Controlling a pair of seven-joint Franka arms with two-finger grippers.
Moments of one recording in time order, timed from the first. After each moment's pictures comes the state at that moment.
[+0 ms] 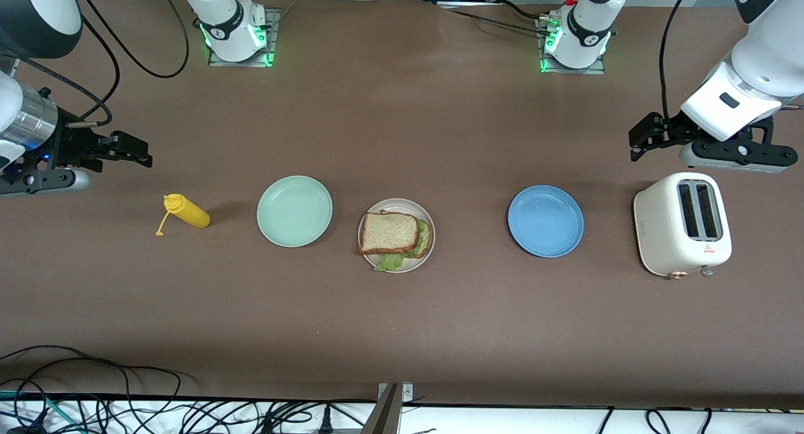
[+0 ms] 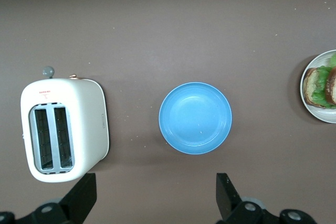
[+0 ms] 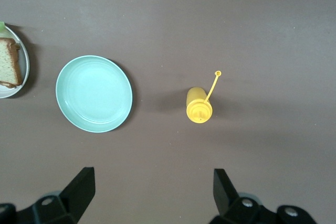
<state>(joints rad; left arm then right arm) -0.01 0.03 -0.13 -1.62 0.02 1.70 -0.05 -0.01 0.15 0.05 -1.57 0.05 1.63 -0.05</state>
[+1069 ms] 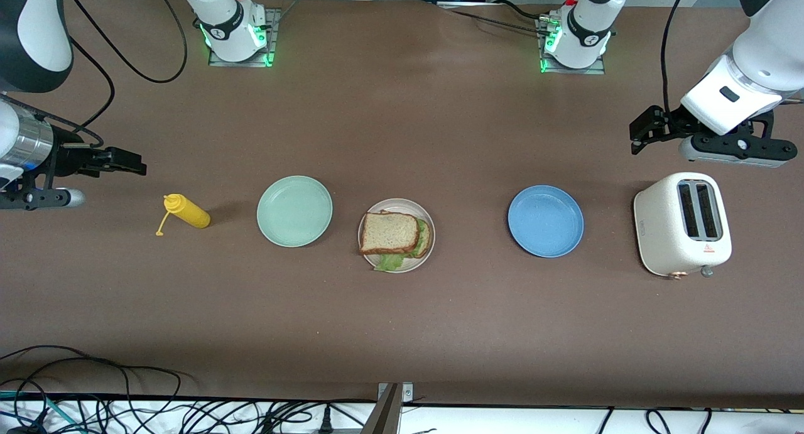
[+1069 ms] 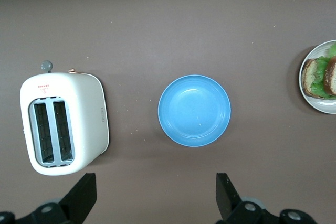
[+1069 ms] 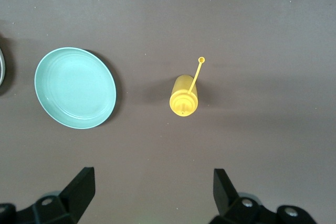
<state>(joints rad) 0.00 0.02 -0.15 -1.62 0.03 1.67 -0.04 -0.06 0.20 0.05 -1.57 0.05 1.61 -0.05</state>
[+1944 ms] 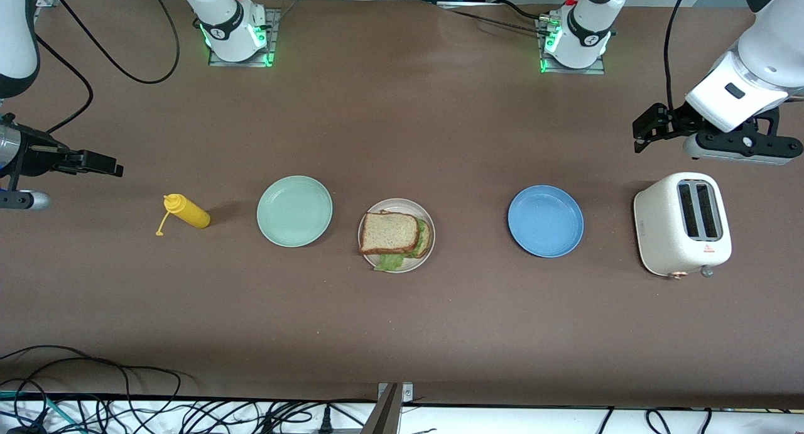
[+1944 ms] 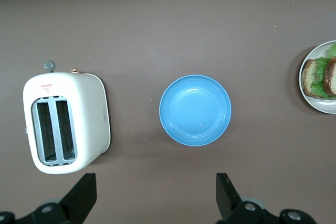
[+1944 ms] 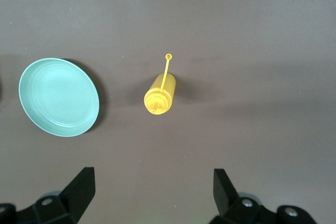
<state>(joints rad) 0.00 0.02 -0.15 -1.62 0.03 1.66 -0.04 -0.13 0.21 0.04 -1.55 0.05 1.60 0.00</state>
